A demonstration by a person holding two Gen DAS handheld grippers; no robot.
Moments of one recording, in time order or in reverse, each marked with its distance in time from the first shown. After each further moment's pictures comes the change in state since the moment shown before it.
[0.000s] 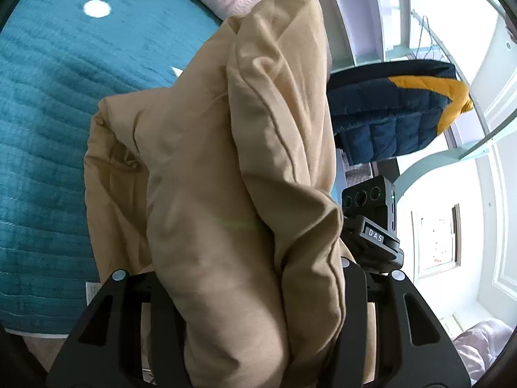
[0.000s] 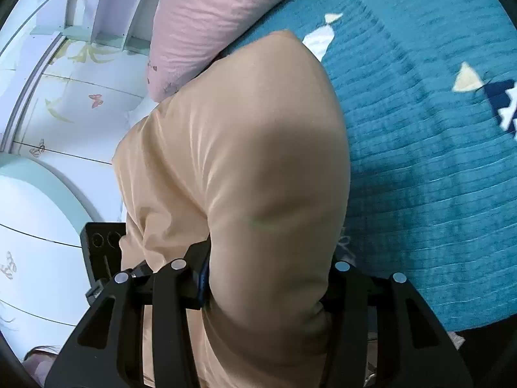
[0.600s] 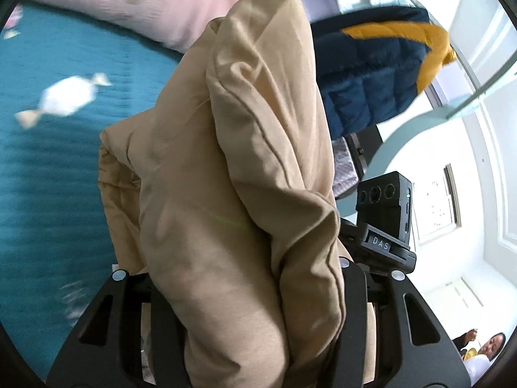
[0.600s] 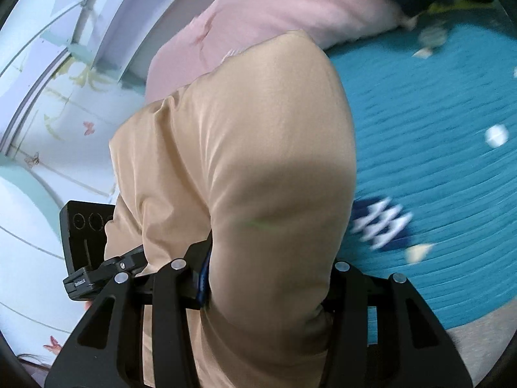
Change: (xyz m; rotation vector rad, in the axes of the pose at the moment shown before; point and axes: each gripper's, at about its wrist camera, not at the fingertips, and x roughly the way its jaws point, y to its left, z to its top) left arm 0.132 -0.129 0.036 0.185 0.076 -0.076; right arm -0.168 -0.033 0.058 -0.103 -0.195 -0.168
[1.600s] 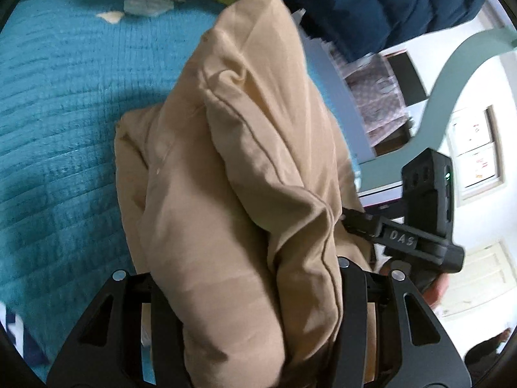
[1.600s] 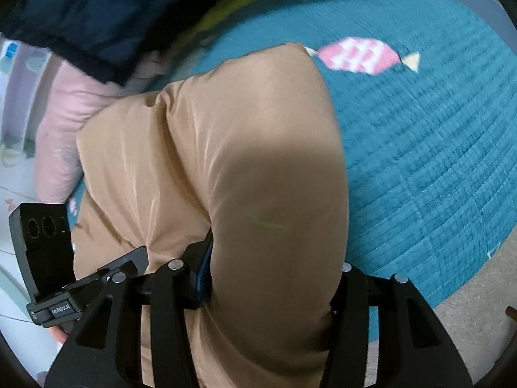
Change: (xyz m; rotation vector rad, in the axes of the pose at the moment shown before) left arm 0.409 -0.061 0.028 0.129 0.269 0.169; right arm -0.120 -0.332 0.044 0.246 -0.011 -0.342
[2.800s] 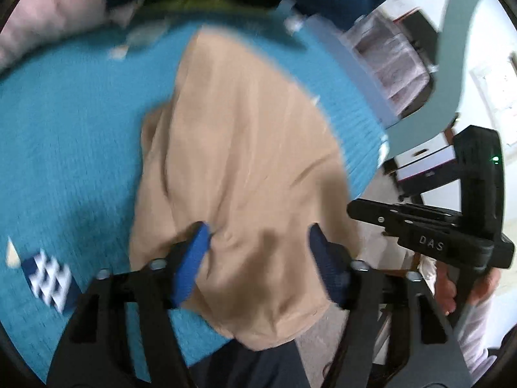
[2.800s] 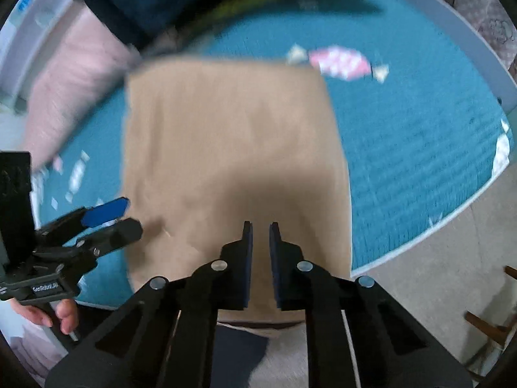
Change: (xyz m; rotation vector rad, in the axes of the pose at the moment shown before) left arm -0.030 -0.082 -0.035 0.093 0.074 0.270; right arm -0.056 0.023 -0.040 -0.129 0.074 -0.165
